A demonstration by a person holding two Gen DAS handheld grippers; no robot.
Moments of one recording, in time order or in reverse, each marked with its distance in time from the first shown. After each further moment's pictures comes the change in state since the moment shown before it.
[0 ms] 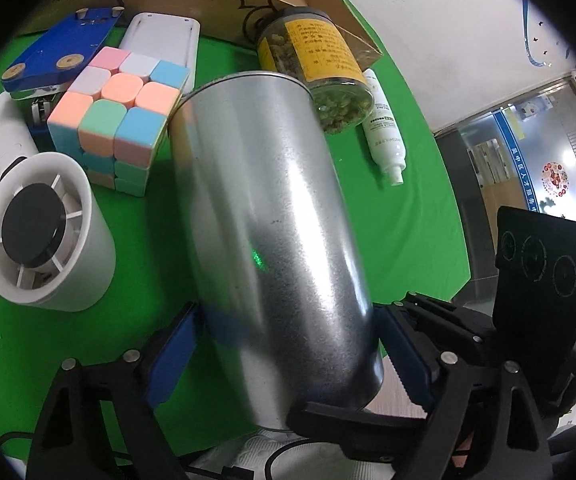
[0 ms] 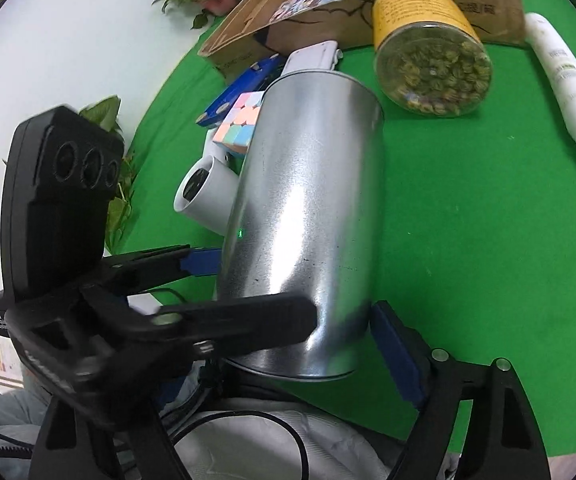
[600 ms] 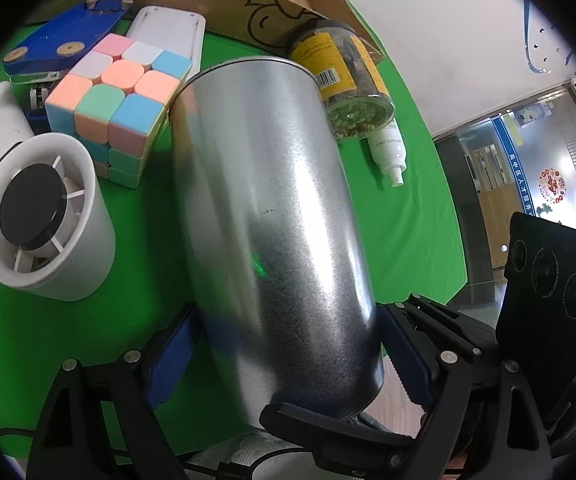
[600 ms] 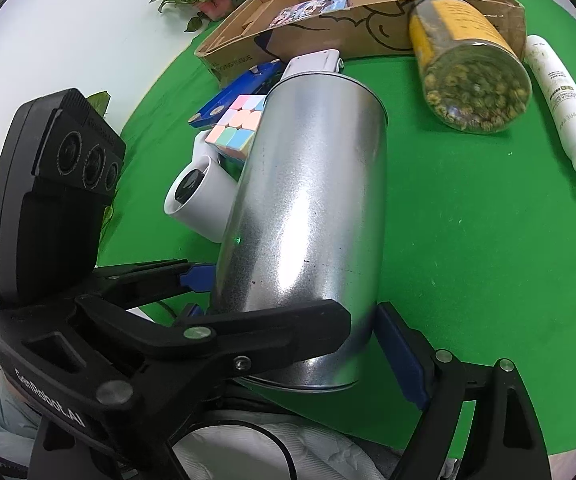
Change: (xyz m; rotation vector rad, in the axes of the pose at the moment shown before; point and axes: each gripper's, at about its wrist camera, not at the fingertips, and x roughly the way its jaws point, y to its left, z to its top) left arm -0.002 0.007 -0.003 -0.016 -0.017 -0.020; right arm 0.004 0.018 -0.001 -0.024 -0.057 -0.093
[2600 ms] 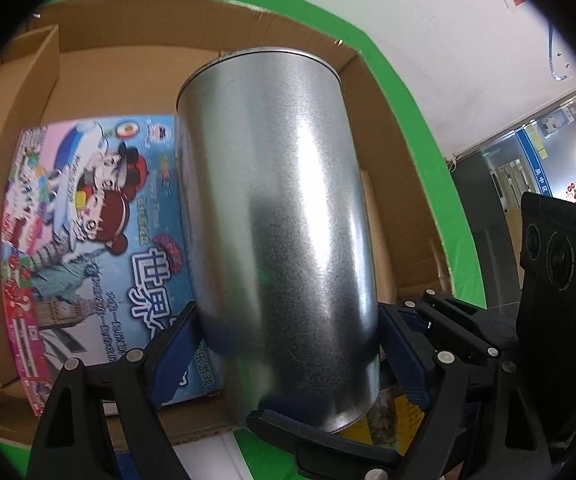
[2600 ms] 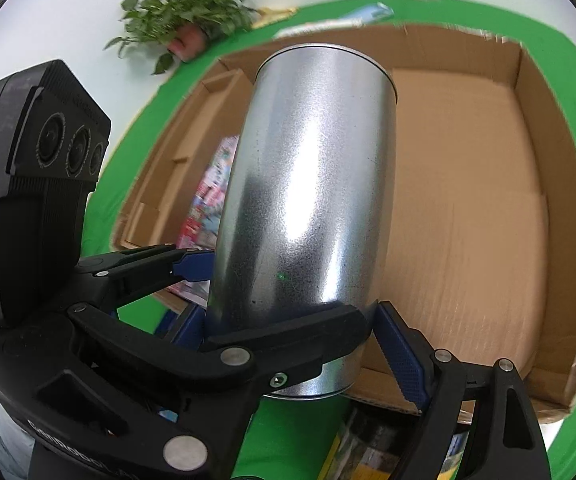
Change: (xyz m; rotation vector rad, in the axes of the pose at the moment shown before) left arm 0.026 0.013 0.272 0.074 -0.004 0.097; right arm 0.041 -0.062 0.342 -0.008 0.028 -0.051
